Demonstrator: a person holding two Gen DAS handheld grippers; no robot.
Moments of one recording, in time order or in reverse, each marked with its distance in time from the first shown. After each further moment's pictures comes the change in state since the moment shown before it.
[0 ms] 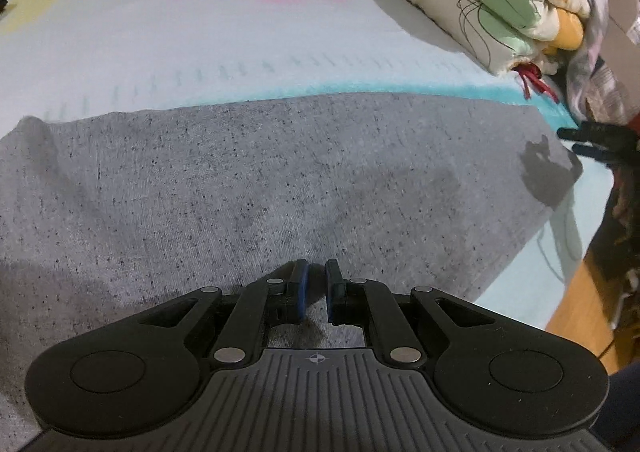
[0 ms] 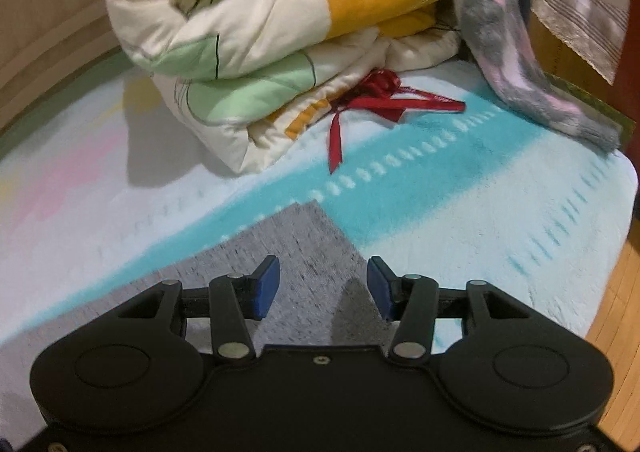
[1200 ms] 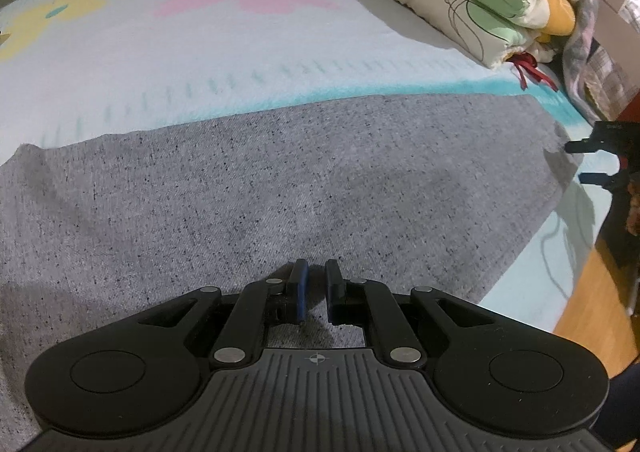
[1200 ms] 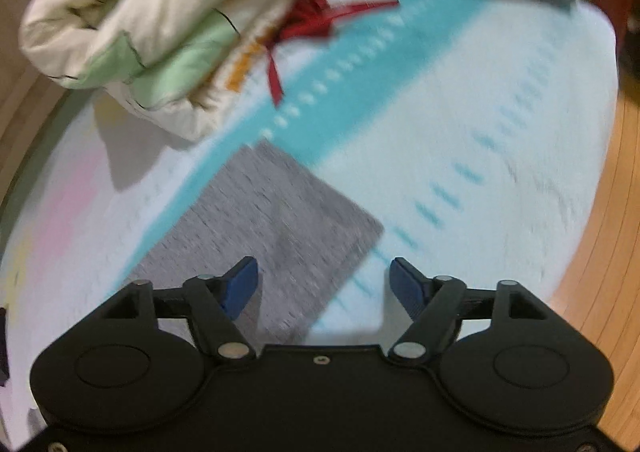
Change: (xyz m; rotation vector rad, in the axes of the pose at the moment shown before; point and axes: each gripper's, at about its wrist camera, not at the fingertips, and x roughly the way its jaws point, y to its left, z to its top) left arm 0.004 -0.014 -0.003 0.076 -0.034 0.041; right arm -0.003 -0.044 -0.012 0.344 0.207 0.082
